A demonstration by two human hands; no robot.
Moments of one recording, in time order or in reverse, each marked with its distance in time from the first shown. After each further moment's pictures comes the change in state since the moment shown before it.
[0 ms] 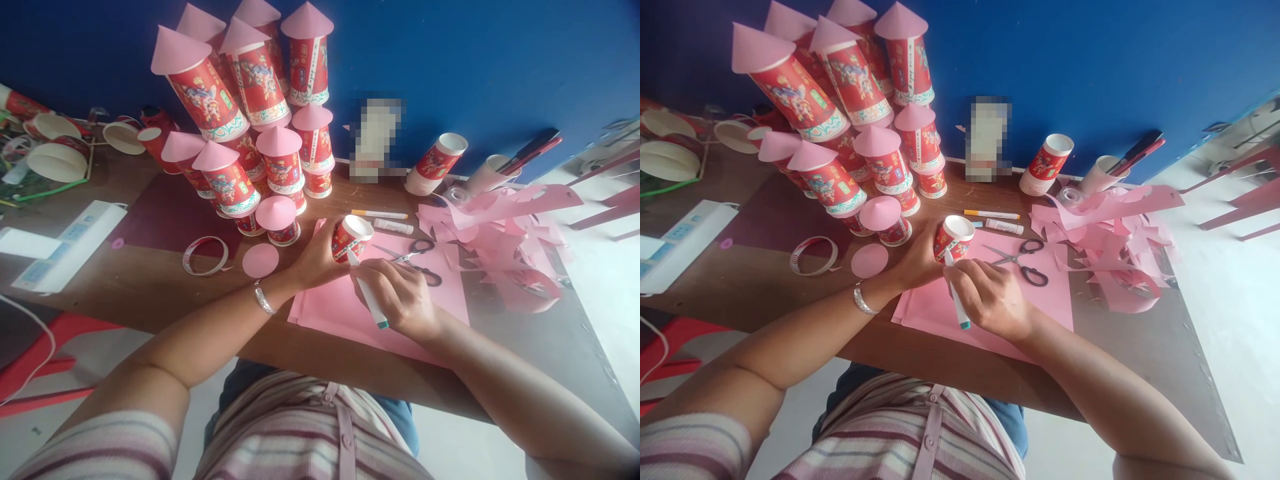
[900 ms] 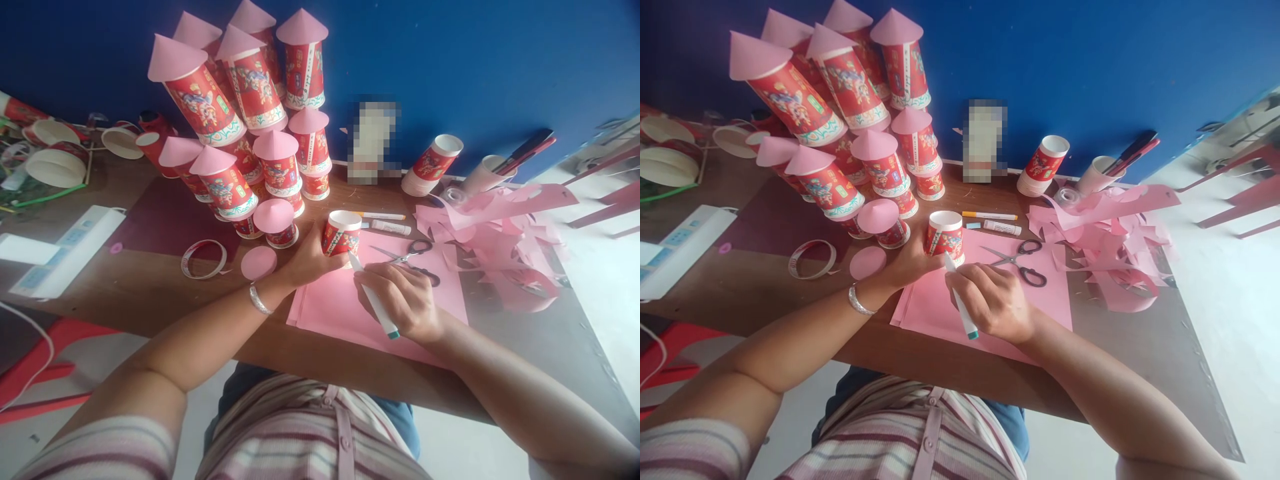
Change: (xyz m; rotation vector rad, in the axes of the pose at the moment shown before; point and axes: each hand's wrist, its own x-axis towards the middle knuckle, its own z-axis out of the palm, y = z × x) left_hand 0.006 0.001 -0.006 -0.269 -0.018 -0.040; right_hand -0.005 0.002 0.002 0.036 0.117 0.006
